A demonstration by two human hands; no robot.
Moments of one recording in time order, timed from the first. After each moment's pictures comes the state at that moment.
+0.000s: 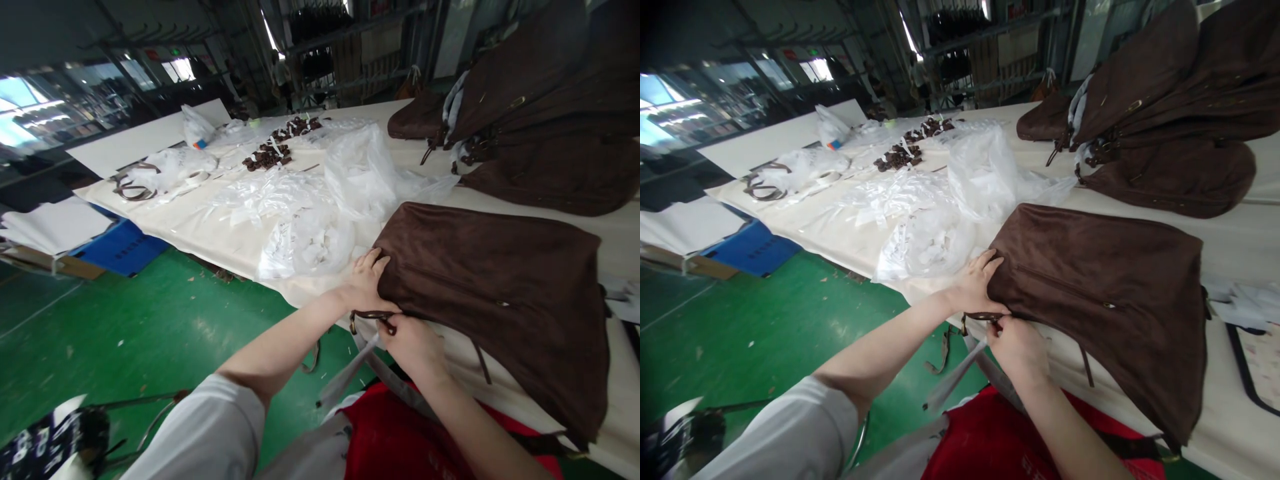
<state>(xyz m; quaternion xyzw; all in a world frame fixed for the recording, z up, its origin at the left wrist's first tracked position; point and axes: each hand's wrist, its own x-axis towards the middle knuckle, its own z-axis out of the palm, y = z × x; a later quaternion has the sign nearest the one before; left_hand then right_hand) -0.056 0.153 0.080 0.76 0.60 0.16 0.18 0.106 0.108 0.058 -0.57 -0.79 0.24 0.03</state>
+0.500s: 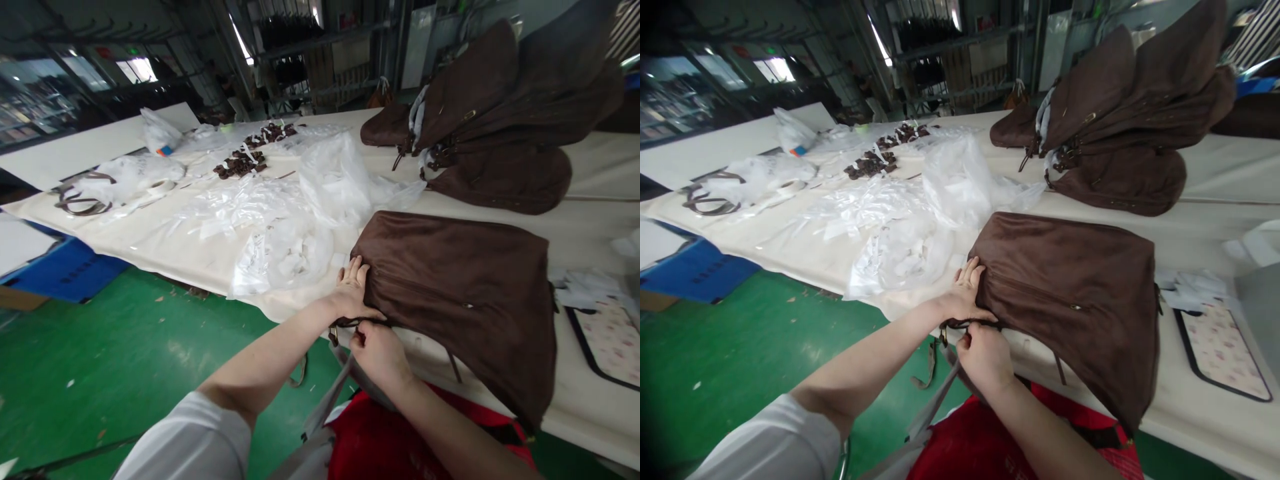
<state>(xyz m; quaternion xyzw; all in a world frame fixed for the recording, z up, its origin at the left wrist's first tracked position) -0.041 0.172 0.049 0.74 0.62 0.10 0.23 0.092 0.099 0.051 -0.53 -0.82 0.23 0.06</state>
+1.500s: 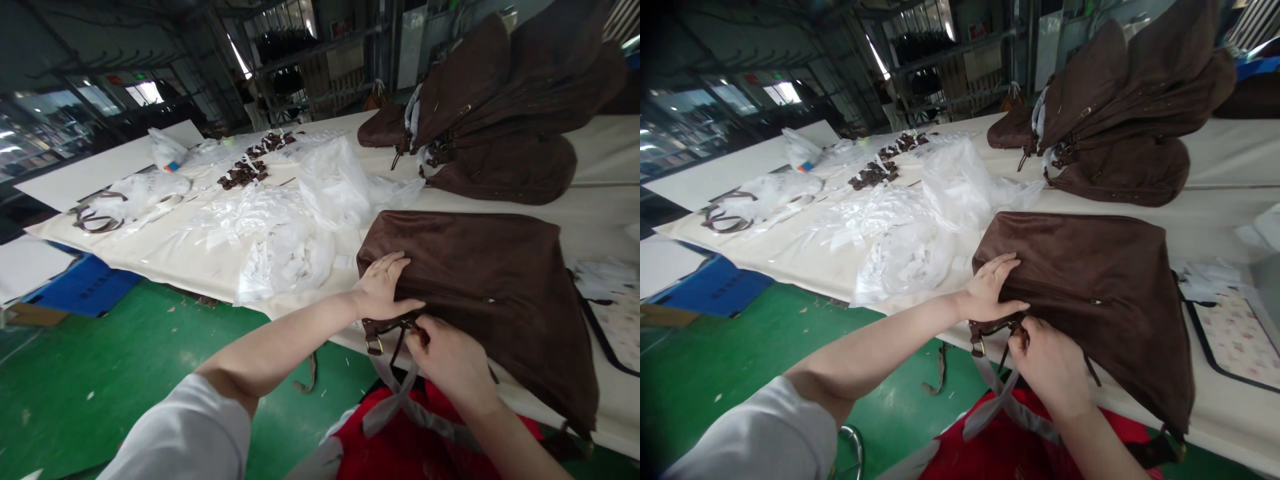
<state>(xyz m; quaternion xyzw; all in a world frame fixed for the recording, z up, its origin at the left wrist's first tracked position) -0.003 0.180 0.094 0.83 0.50 0.17 0.16 0.174 0.110 0.073 -0.57 -0.81 0.08 0.11</state>
